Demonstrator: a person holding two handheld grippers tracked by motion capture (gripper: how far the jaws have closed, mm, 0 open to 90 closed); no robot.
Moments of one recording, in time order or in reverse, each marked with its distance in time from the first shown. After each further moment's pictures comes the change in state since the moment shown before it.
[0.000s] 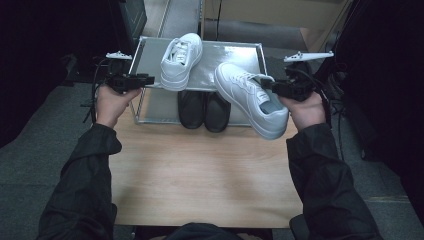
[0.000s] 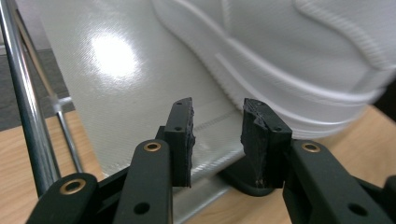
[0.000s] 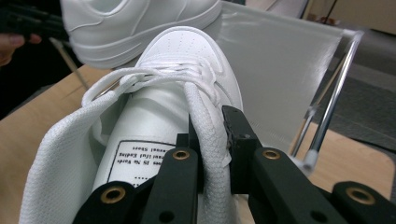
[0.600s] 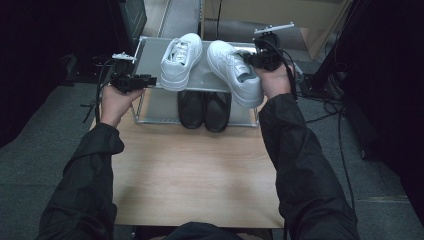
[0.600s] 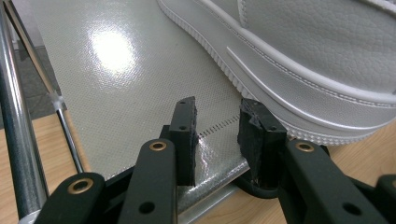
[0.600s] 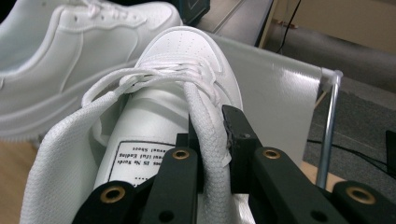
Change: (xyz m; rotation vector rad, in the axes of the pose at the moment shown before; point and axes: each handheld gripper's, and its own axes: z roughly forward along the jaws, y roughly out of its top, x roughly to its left) left arm -0.002 0.001 0.007 -0.001 0.003 0.005; right arm -0.001 0.063 0.087 0.008 -0.148 0.007
